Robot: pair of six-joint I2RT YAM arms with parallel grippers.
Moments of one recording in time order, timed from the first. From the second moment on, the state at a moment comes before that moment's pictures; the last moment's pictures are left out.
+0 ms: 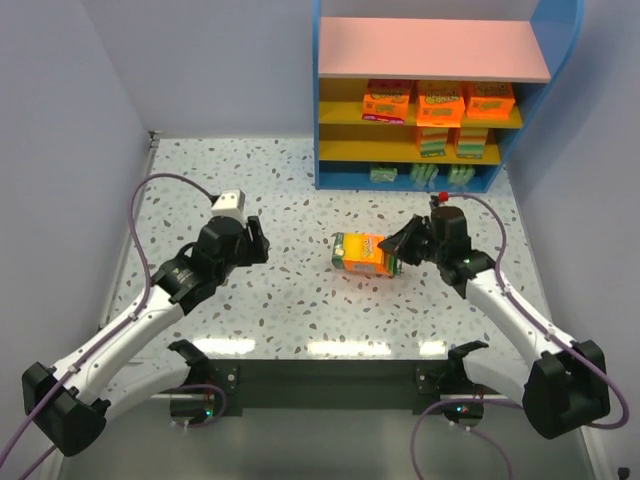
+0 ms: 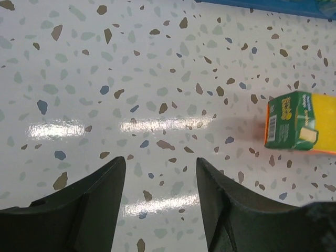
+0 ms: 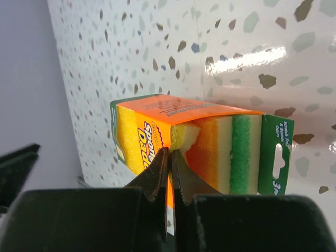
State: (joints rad) left arm -0.61 0.92 0.80 -0.46 -0.33 -0.52; right arm 0.32 1.10 0.68 -0.21 -0.27 0.89
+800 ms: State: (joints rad) left arm -0.61 0.89 0.72 -0.43 -0.24 -0.55; right arm 0.30 1.14 0.70 0.12 0.27 1.51
